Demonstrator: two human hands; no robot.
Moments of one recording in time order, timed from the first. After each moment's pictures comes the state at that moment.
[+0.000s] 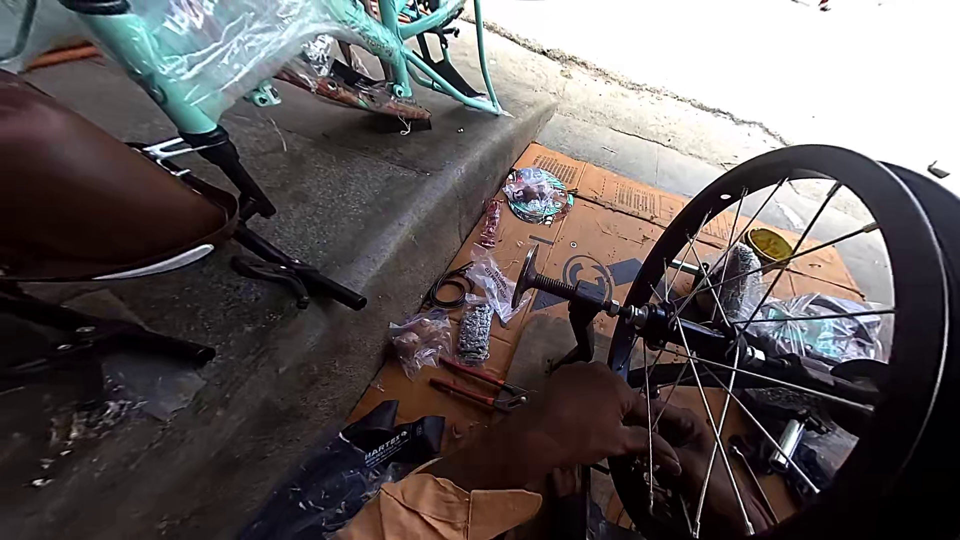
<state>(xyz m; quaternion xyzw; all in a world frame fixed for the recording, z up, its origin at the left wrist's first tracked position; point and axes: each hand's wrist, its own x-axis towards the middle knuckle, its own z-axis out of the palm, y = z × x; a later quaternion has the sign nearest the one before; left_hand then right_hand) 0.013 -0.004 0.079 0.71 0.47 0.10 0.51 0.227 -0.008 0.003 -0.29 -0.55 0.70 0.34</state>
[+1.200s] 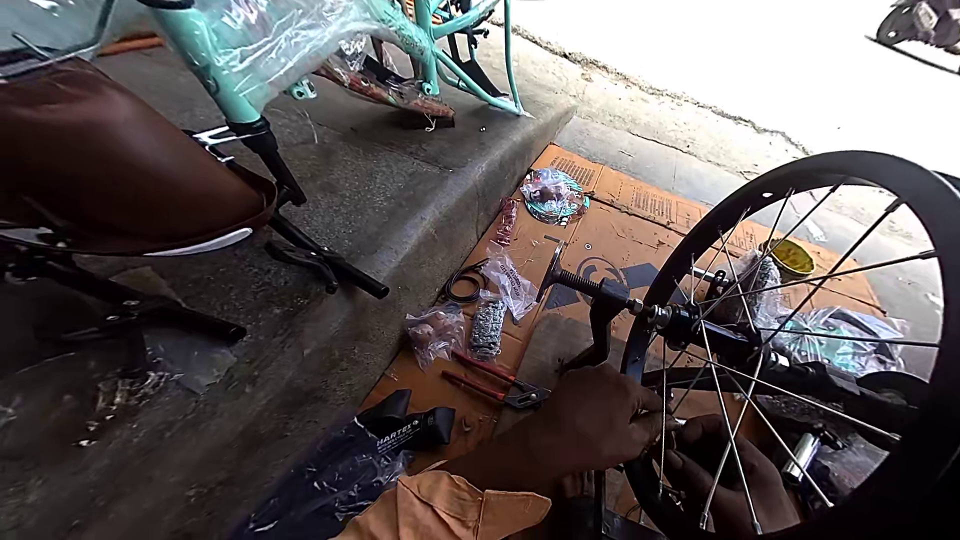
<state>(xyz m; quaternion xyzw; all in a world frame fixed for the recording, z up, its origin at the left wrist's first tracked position) 0.015 -0.015 0.076 0.71 0.52 0.13 0.47 0.230 -0.043 0.039 -0.46 -0.54 0.58 0.41</state>
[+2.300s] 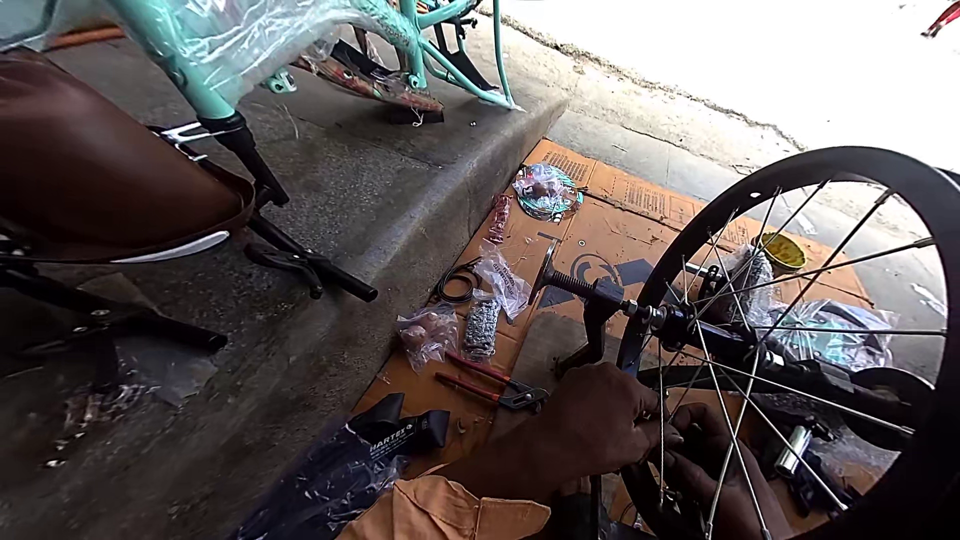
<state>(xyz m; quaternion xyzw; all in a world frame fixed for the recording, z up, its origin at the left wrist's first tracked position) 0.018 -0.013 0.076 0.71 0.51 0.15 0.46 0.234 -0.036 0.025 -0.43 -0.53 0.62 0.39</state>
